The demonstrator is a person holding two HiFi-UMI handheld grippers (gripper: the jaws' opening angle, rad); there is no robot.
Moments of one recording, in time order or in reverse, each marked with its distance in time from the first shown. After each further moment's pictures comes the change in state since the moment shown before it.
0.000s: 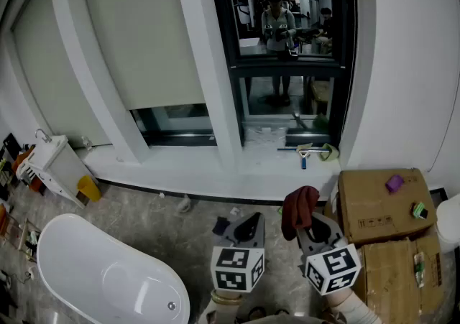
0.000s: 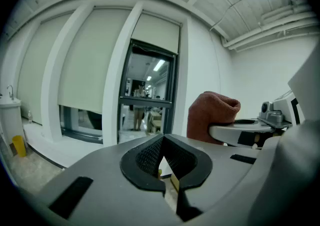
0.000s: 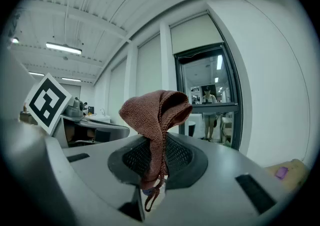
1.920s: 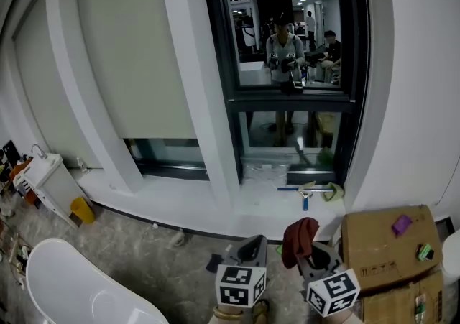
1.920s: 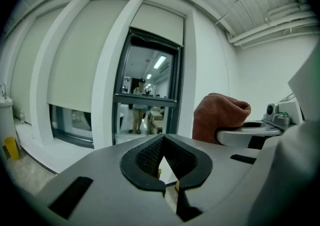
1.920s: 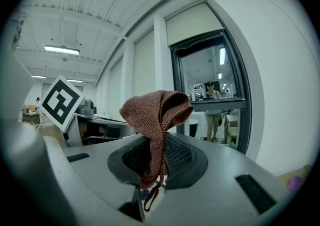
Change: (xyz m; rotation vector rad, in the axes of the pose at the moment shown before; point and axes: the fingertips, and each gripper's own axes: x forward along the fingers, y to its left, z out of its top) left arm 0.160 0.047 0.023 -0.004 0.019 -0.001; right arm 0.117 -0.097 -0.009 0.018 0.021 0.058
